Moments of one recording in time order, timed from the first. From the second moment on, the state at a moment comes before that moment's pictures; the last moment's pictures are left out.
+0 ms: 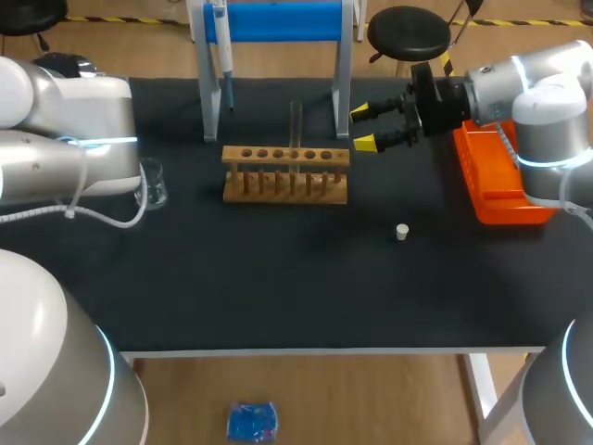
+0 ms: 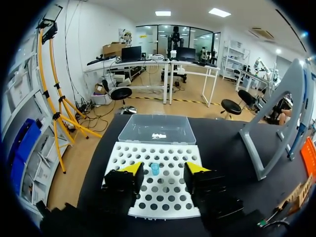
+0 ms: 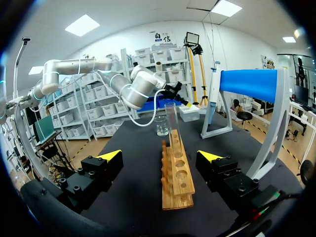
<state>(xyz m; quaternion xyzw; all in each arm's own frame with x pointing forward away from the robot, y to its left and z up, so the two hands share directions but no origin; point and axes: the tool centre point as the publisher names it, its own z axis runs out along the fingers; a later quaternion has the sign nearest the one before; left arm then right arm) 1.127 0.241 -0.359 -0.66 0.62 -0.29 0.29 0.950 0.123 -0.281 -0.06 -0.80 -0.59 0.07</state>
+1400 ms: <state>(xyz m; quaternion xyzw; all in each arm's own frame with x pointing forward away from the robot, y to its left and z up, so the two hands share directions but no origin) 1.124 0.248 -0.368 -0.66 0.64 -0.25 0.31 0.950 0.123 -0.281 -0.06 -0.80 -0.59 0.07</state>
